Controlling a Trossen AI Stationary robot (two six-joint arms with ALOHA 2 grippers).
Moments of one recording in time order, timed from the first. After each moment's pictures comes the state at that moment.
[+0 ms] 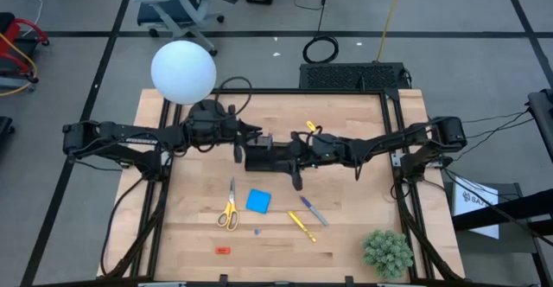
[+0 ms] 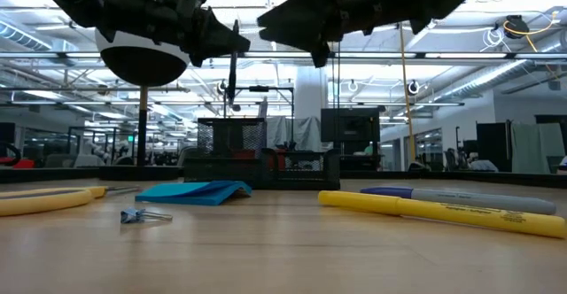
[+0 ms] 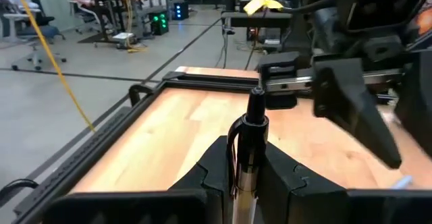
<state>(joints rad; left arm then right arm) 0.23 1.20 0.56 0.50 0.06 0.02 0.03 1.59 0.85 0.54 -0.05 0.20</state>
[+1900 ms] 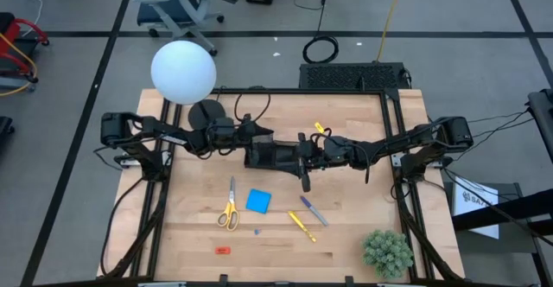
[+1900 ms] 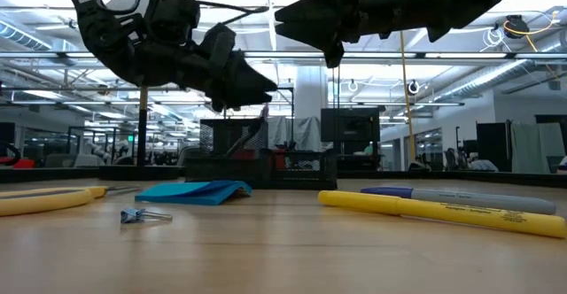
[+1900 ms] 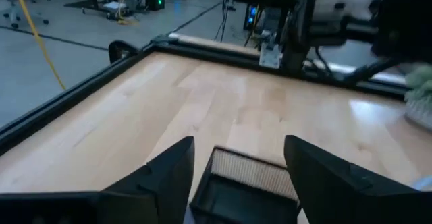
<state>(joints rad) 0.24 1.58 0.56 0.84 0.10 -0.11 0.03 1.54 0.74 0.68 -0.05 0.20</state>
